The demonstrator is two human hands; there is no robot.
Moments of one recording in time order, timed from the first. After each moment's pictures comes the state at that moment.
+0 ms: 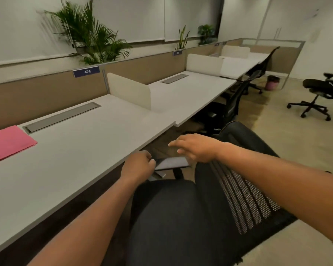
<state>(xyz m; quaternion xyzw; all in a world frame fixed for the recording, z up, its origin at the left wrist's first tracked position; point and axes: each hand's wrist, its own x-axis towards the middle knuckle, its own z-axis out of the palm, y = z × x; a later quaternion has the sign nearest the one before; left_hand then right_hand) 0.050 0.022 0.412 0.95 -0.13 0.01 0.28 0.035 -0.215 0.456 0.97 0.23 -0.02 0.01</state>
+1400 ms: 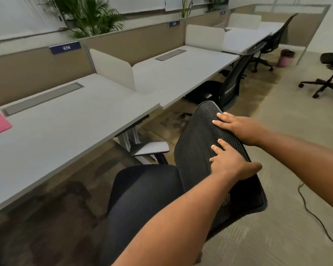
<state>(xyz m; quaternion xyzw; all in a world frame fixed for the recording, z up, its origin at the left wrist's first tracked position) -0.067 -0.336 0.410 0.90 -0.14 -0.25 0.33 0.005 -0.493 0.411 0.99 0.12 0.00 0.12</state>
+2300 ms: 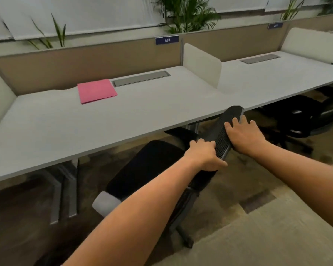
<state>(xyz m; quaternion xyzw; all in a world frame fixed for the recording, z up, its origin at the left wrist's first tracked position) -0.023 -0.065 0.408 0.97 -0.08 -0.13 0.17 0.041 -0.217 0.411 0.97 0.13 0.03 0.22</state>
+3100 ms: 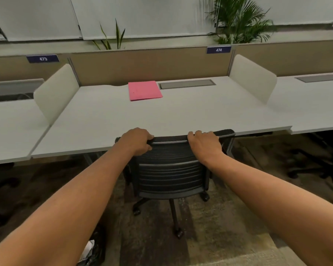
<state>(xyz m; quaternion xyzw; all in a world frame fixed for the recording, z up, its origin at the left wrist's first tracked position) -0.084 0.243 0.440 0.99 0.11 -0.05 0.06 0.007 0.032 0.407 0.94 0.31 0.06 0.09</state>
